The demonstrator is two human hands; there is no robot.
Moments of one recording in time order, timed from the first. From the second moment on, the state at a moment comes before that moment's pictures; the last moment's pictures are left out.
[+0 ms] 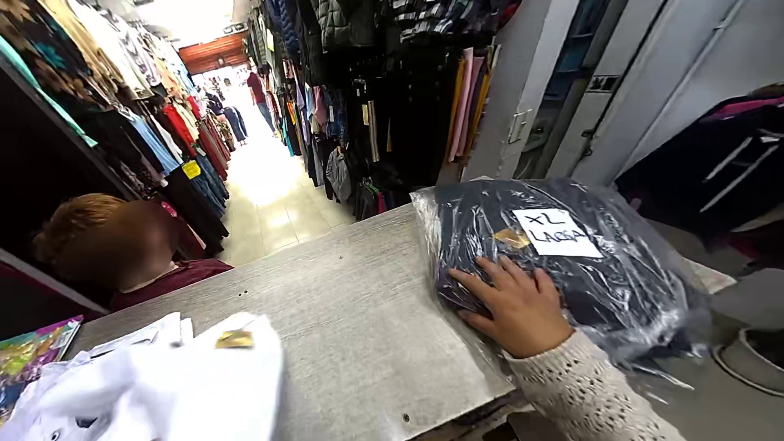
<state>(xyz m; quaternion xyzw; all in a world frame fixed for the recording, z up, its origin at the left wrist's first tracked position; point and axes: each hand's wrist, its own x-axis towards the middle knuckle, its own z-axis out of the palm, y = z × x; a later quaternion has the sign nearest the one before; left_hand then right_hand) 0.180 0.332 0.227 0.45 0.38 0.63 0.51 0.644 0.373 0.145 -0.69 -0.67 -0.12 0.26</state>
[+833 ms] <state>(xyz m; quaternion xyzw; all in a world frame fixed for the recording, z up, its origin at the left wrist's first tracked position) 0.272 0.397 0.182 0.86 0.39 0.29 0.16 0.621 0.331 0.168 -0.55 -0.69 0.03 0.47</state>
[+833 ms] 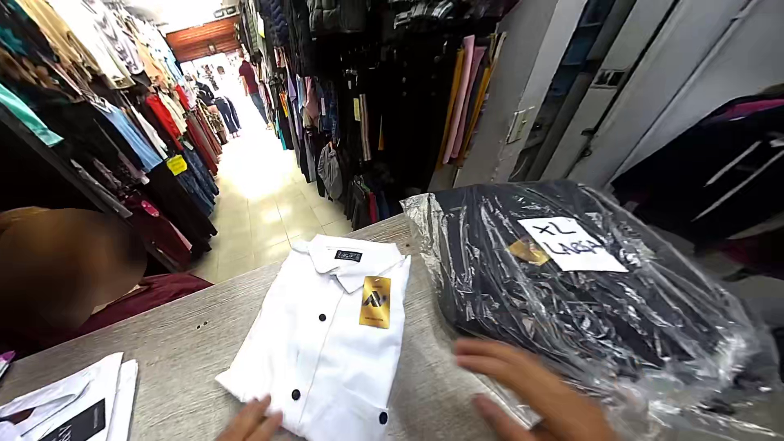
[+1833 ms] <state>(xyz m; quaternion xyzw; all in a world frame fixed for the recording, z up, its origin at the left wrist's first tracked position) 0.286 0.569 0.177 0.64 0.61 0.35 0.29 0.739 0.442 0.153 -0.79 -0.59 -0.07 0.16</state>
